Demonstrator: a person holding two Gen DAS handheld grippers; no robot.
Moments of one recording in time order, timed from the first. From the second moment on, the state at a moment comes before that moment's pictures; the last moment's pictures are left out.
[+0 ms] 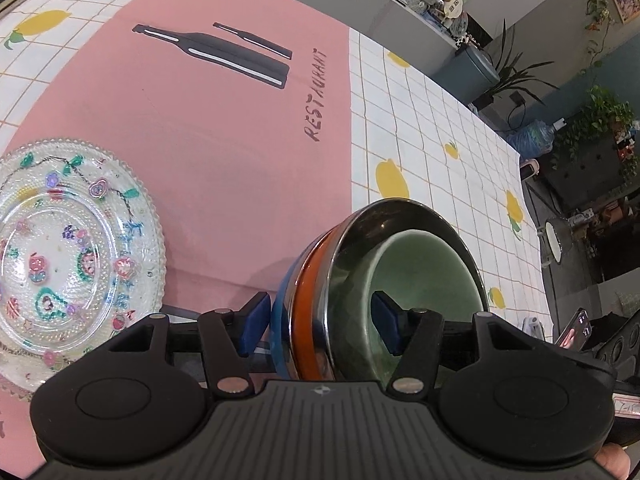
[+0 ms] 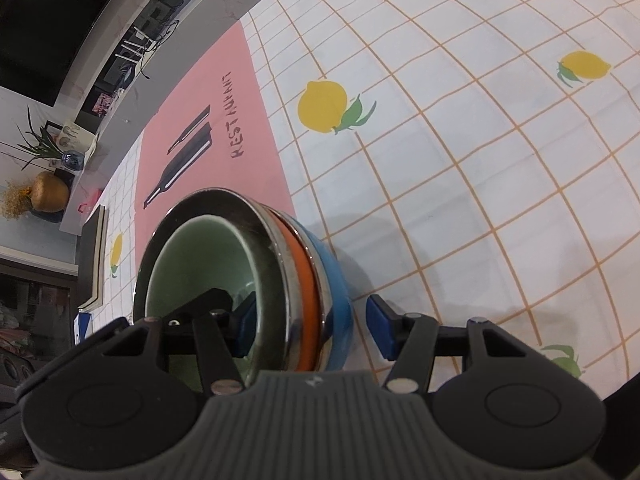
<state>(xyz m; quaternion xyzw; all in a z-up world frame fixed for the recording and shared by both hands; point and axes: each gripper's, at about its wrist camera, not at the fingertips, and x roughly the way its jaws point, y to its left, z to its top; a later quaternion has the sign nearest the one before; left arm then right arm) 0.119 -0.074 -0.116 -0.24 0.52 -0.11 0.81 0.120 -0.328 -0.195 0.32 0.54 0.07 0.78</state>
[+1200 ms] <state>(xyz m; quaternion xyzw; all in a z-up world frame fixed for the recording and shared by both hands) 0.122 -0.070 -0.104 -0.25 0.52 -0.11 0.81 0.122 -0.330 -0.184 0.35 0.54 0.07 0.77</state>
